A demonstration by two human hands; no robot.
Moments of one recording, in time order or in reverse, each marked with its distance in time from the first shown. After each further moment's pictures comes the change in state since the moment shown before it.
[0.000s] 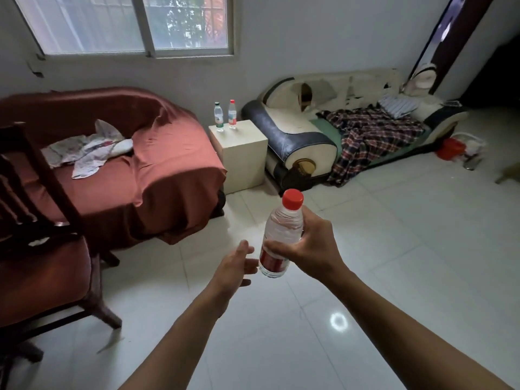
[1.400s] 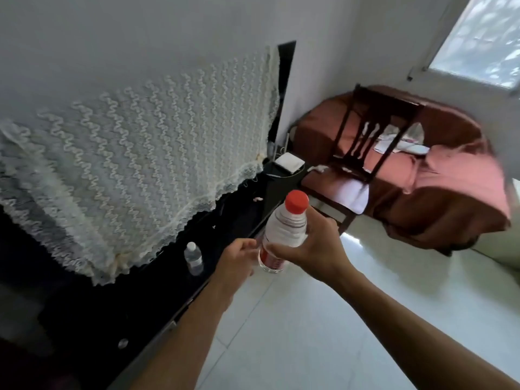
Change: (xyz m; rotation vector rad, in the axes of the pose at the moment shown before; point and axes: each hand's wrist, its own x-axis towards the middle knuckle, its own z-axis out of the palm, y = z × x) left_hand -0.714 -0.343 -0.323 -0.584 0.974 0.008; right_hand -0.545 -0.454 0.362 0.236 -0.846 -0.594
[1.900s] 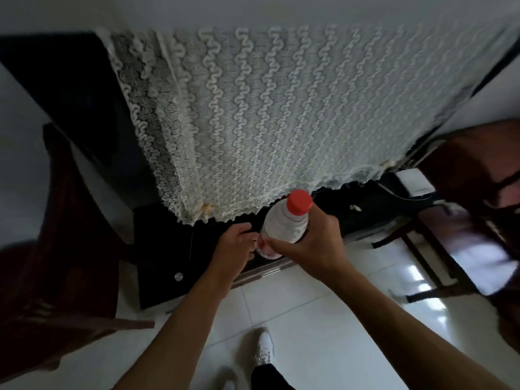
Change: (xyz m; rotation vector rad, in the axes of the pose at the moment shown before) left_hand 0.061 -0.047 -0.163 -0.280 0.543 -0.052; right_hand 0.114 -0.011 0.204 0.144 -0.456 -0.195
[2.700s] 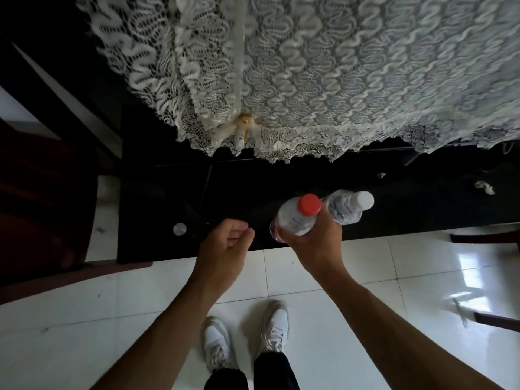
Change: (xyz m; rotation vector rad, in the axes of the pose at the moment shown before) left_hand 0.201 -0.249 -0.087 0.180 0.269 -0.073; right_hand 0.046 0.310 0.283 -0.003 -0.179 0.323
